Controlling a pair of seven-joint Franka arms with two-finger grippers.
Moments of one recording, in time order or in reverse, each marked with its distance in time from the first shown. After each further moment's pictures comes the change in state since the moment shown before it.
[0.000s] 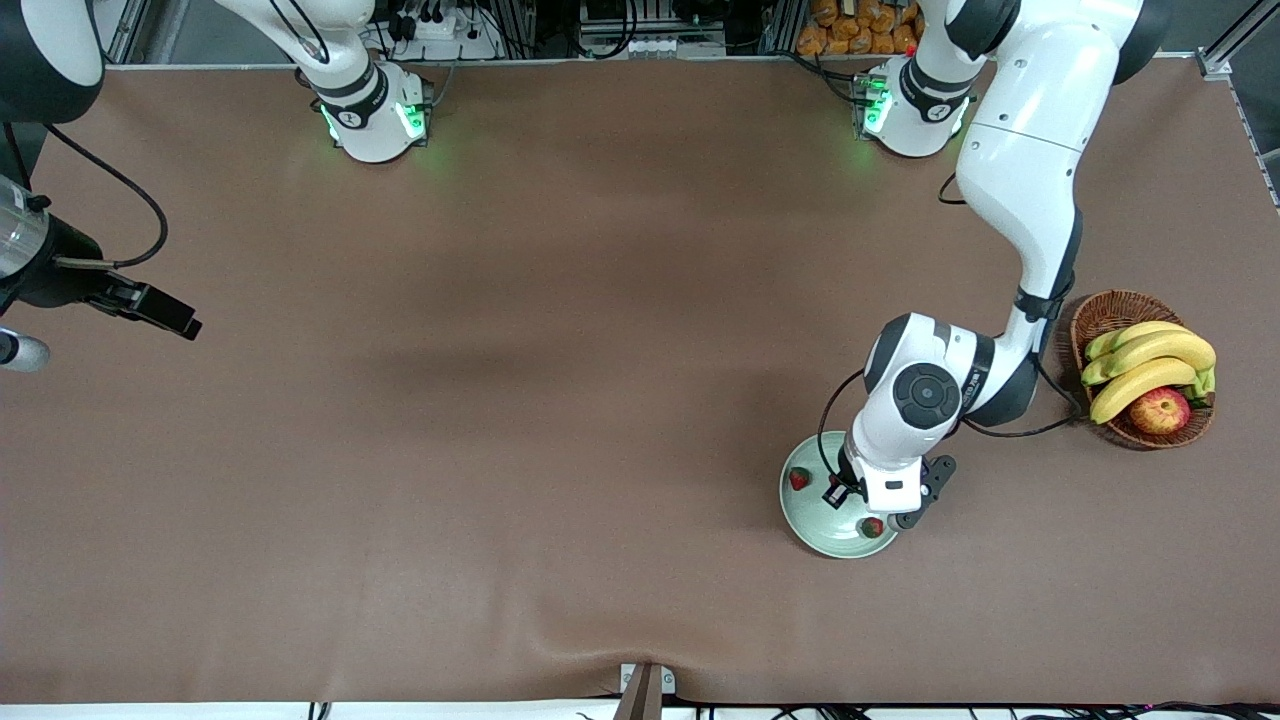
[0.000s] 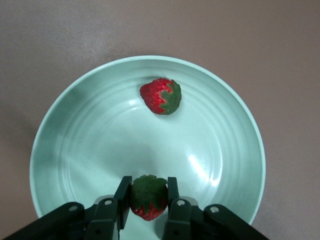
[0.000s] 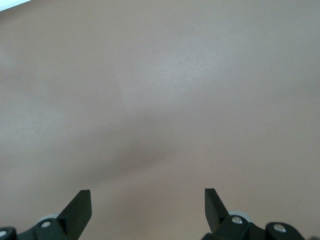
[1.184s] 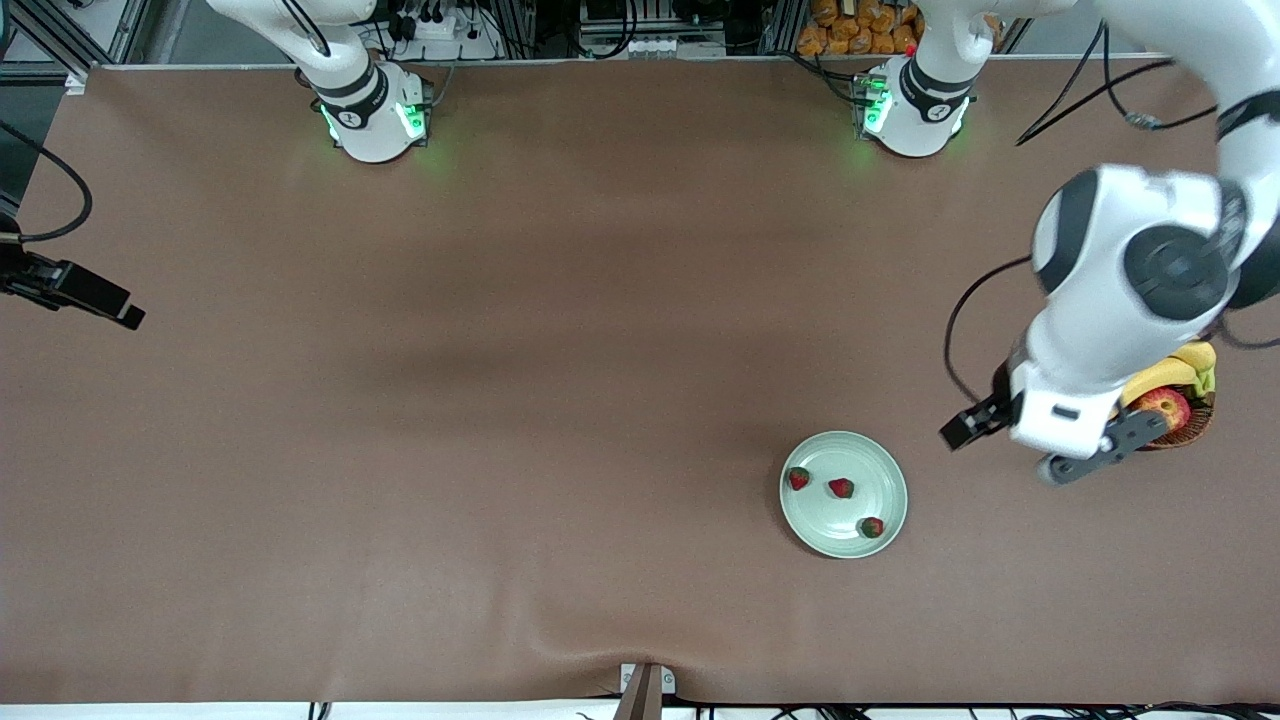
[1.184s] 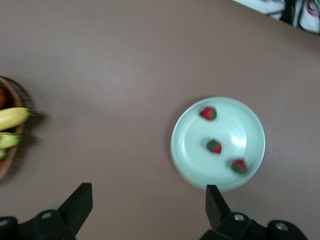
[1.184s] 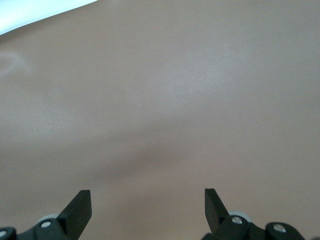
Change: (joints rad) left arm 0.122 -0.473 -0.010 0.019 -0.036 -0.563 0.617; right arm 0.167 -0.011 -0.268 0.081 0.088 -0.033 -0.162
